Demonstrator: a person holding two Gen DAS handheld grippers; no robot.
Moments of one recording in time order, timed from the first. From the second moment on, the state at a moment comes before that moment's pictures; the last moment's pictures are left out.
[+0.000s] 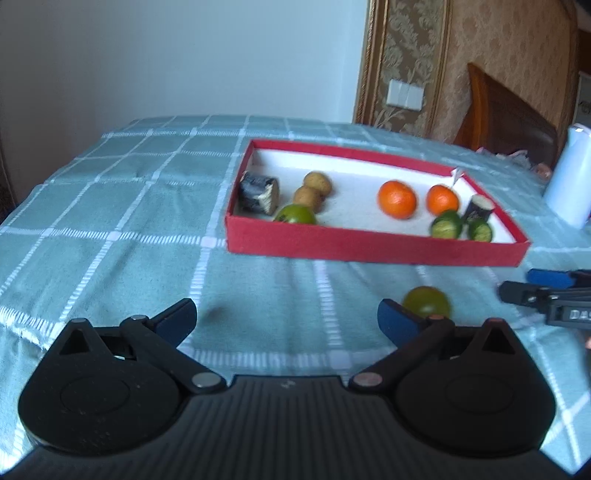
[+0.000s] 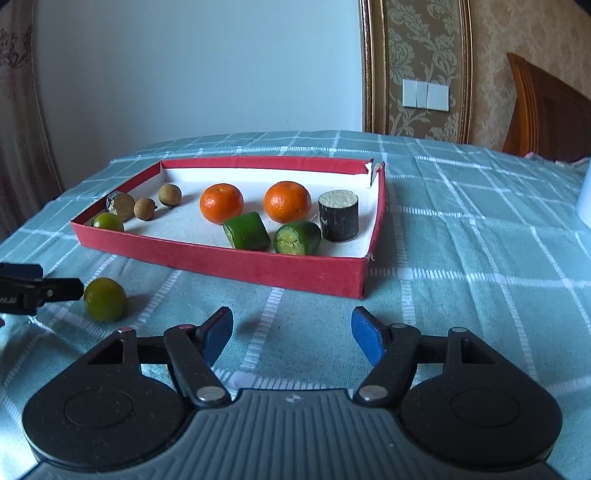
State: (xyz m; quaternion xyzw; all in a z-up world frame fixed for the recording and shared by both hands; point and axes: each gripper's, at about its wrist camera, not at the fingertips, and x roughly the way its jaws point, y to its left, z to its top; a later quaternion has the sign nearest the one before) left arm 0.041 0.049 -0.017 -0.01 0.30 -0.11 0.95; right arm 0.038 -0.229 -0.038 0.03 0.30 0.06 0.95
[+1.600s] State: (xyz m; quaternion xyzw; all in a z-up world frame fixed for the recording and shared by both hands) left arm 0.081 -0.031 0.021 0.05 0.26 -0.17 0.95; right arm 0.040 -0.225 -0.039 0.02 0.30 0.07 0.95
